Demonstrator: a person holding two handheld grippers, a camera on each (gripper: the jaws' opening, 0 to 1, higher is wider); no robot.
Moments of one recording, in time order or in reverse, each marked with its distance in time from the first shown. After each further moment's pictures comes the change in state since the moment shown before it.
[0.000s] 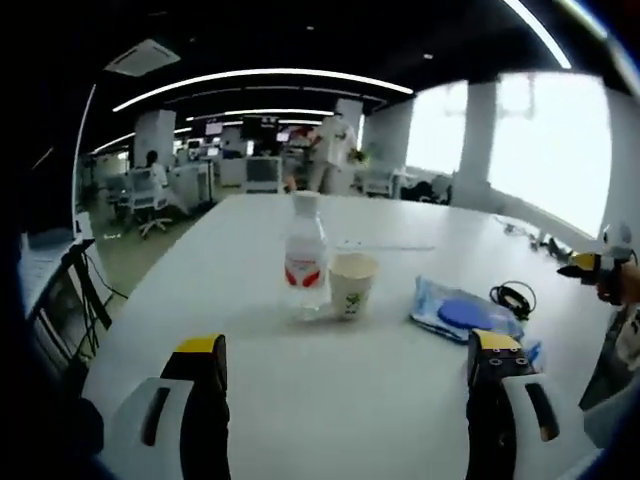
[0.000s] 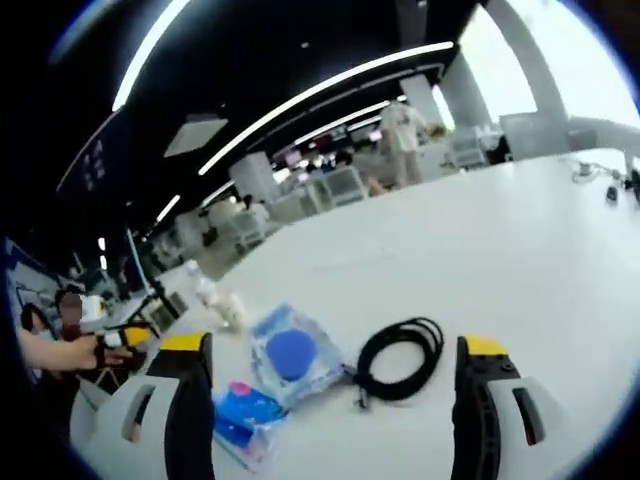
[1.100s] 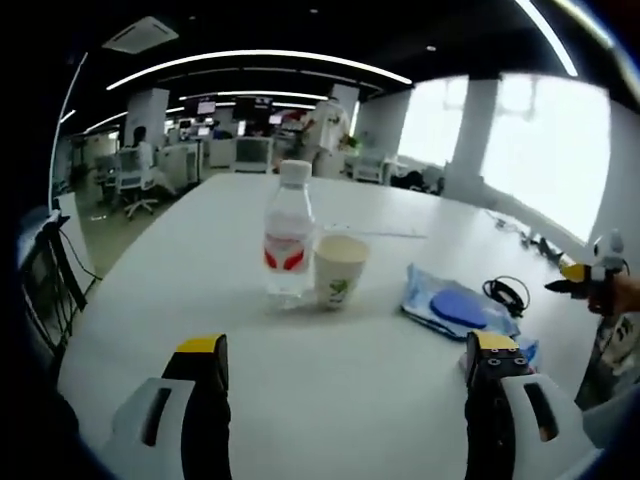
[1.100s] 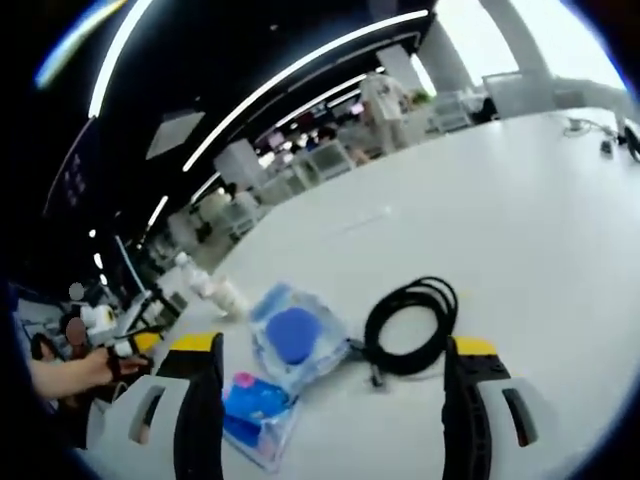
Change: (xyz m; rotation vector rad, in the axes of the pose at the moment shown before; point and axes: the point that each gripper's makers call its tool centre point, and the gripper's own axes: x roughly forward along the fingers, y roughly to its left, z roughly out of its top) left arm 0.038 -0.026 -0.012 0.001 0.047 -0.106; right arm 0.027 0.004 -0.027 0.131 0.090 -0.013
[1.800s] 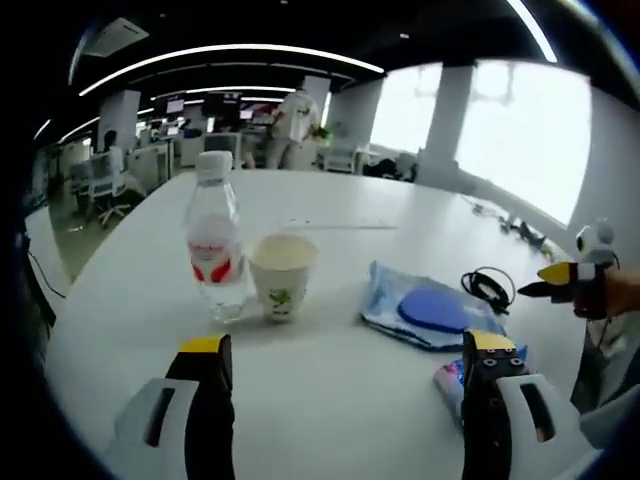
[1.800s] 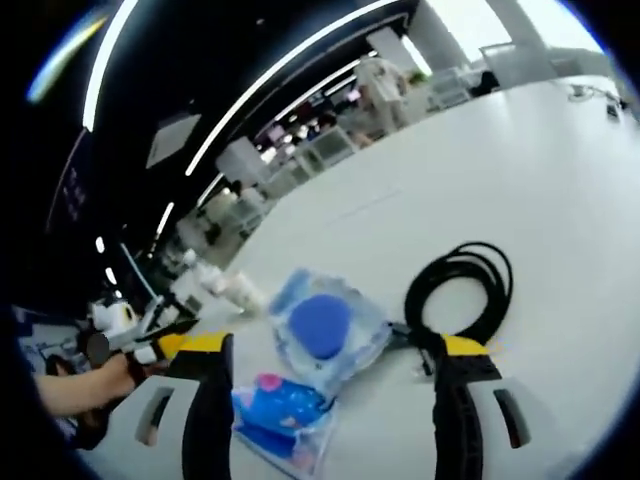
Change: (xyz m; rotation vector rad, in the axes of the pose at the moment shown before) left arm 0.052 -0.054 0.001 0.036 0.047 -0.114; right arm 0.029 0.031 -0.025 0.085 0.047 0.053
